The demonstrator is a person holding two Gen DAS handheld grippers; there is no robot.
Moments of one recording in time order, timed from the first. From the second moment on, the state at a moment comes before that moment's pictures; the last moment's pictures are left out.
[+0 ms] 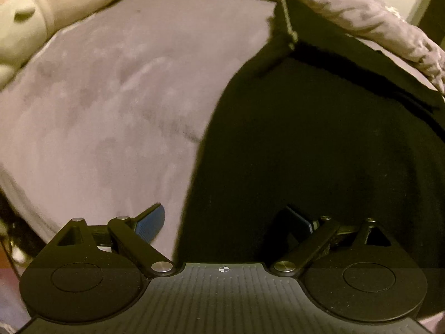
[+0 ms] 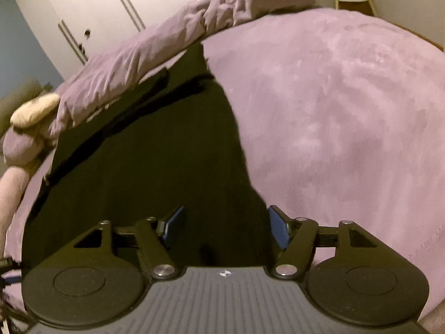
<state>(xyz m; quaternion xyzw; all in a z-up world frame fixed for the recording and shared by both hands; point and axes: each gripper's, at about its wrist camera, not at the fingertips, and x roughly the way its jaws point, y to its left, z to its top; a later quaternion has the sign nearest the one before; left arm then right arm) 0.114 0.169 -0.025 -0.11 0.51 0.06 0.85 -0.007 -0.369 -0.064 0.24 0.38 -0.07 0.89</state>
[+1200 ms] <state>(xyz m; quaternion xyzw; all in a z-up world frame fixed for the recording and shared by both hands) 0.096 0.202 -0.021 -0.15 0.53 0.04 0.83 -0.014 -0.368 -0.078 0.25 0.42 -0.05 0.87</state>
